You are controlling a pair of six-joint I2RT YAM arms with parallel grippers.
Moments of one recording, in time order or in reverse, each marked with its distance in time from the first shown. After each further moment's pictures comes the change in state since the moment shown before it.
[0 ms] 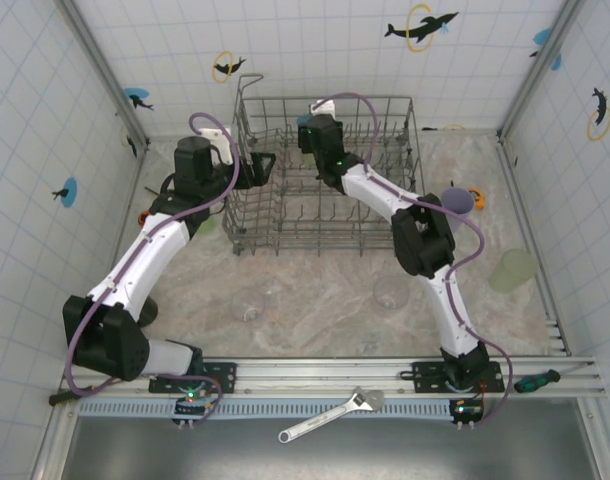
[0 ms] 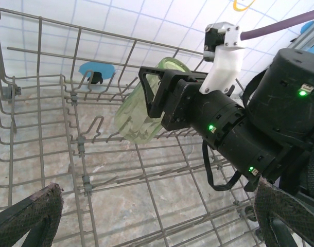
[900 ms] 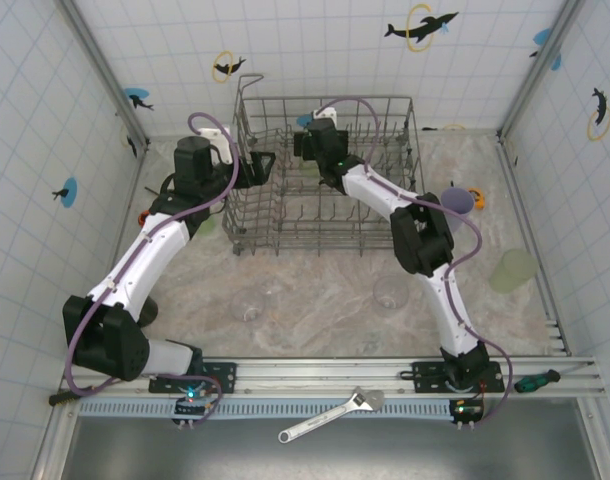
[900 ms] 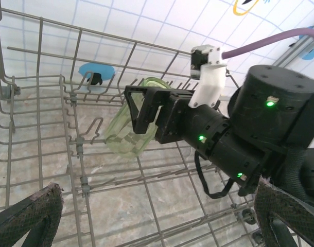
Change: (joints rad) left arm 0.000 0.000 0.000 0.009 -0.005 -0.022; right arm -0.011 0.005 0.002 -0.092 -0.066 0.087
